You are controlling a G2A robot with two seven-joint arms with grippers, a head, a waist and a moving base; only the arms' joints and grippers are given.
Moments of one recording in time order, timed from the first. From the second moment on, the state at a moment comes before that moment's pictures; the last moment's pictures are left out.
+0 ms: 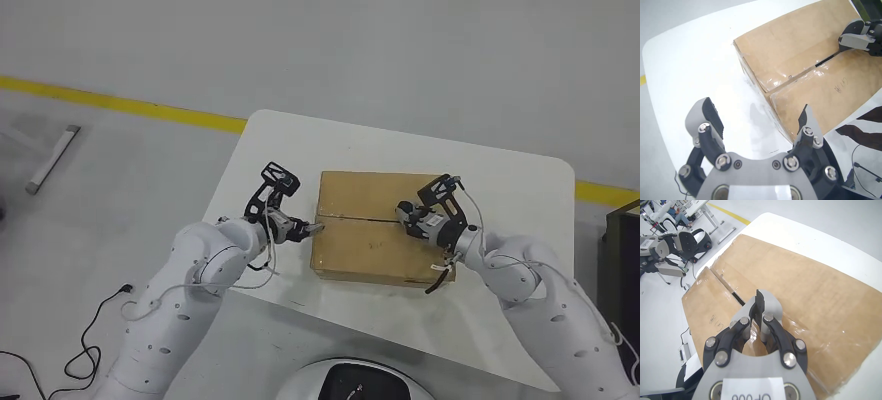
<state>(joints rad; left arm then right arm) 0.93 -1.23 -1.13 -1.72 1.03 -0.19 -0.89 -1.08 -0.96 1.24 -1.68 -0.66 -0.30 0.60</state>
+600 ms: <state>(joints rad) 1.02 -1.22 -1.13 -1.64 1.39 -0.01 -0.80 -1.07 -0.96 1.25 -1.66 -0.67 -0.31 0.61</state>
